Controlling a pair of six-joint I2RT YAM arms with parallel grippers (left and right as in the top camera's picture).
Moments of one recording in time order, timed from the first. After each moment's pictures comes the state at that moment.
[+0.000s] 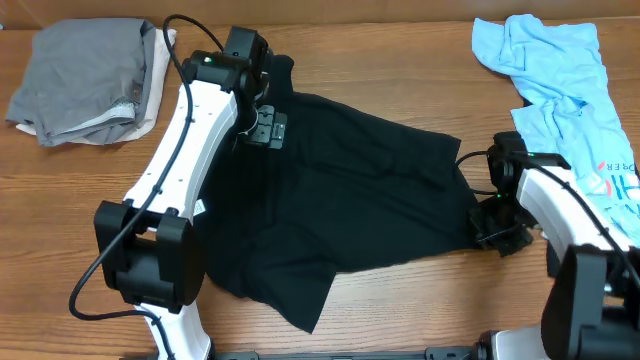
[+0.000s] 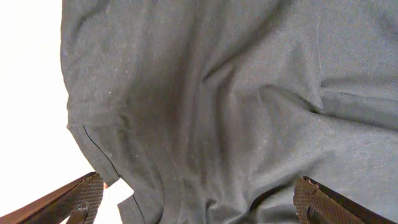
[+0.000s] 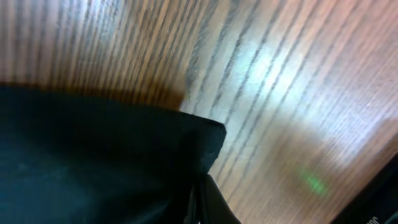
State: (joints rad) left arm -0.25 1.97 1.80 -1.23 -0.08 -0.11; right arm -0.07 1.64 0.97 -1.12 0.09 1.07
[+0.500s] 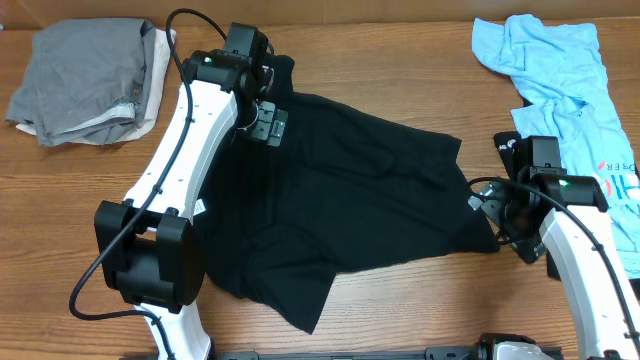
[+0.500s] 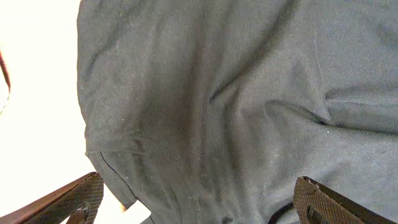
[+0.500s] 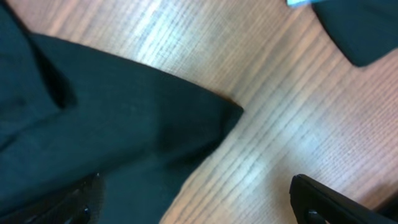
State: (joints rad) left arm -0.25 1.97 1.80 -1.18 -0.10 -0.02; right arm -0.07 1.32 0.97 -1.07 0.09 0.79
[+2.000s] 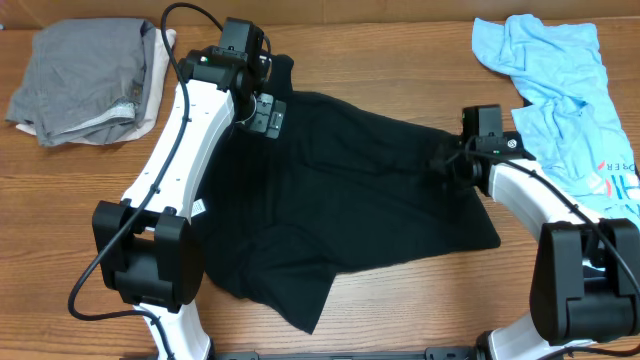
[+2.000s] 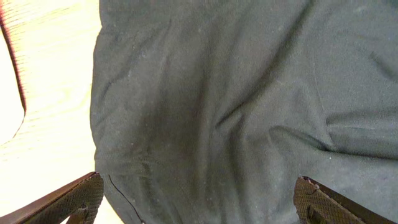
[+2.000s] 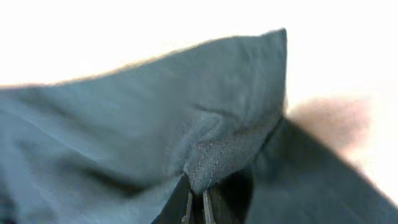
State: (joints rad) left arm -0.23 1.97 1.80 -1.10 -0.10 0.00; right arm 0.06 1.74 1.01 -0.30 -0.14 0.60
